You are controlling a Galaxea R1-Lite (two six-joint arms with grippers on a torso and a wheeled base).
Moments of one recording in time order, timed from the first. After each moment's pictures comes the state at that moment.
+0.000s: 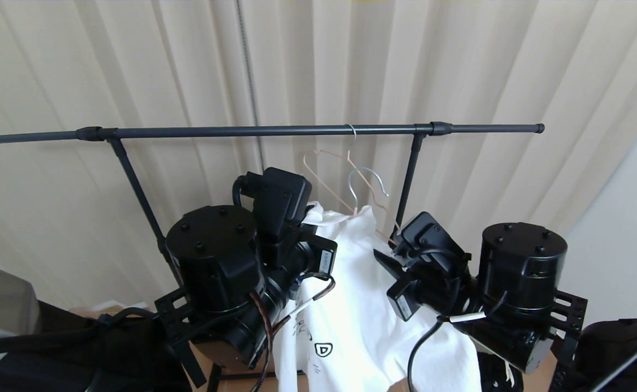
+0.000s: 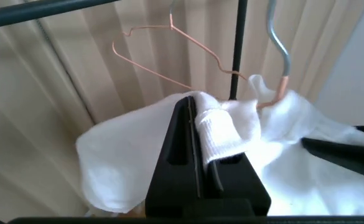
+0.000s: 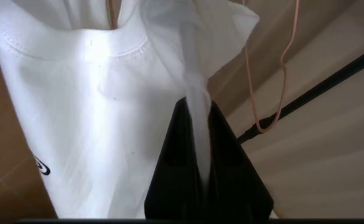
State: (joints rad) left arm -0.86 1.85 -0.73 -1.15 0.48 0.16; right arm 0.74 1.81 -0.59 -0.99 -0.20 -0.26
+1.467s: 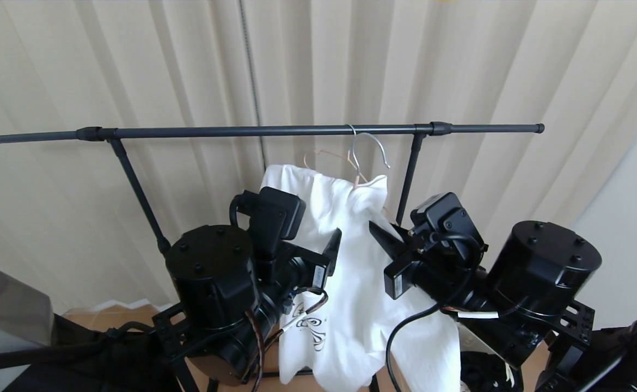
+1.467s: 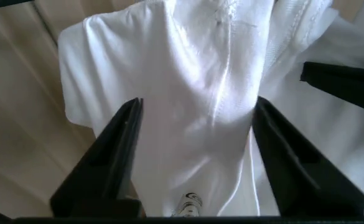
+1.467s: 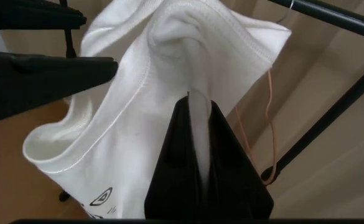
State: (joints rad) left arm -0.85 1.87 -0.65 -1.21 0.47 0.15; right arm 0.75 1.84 -0.56 -1.30 -0.18 -0.21
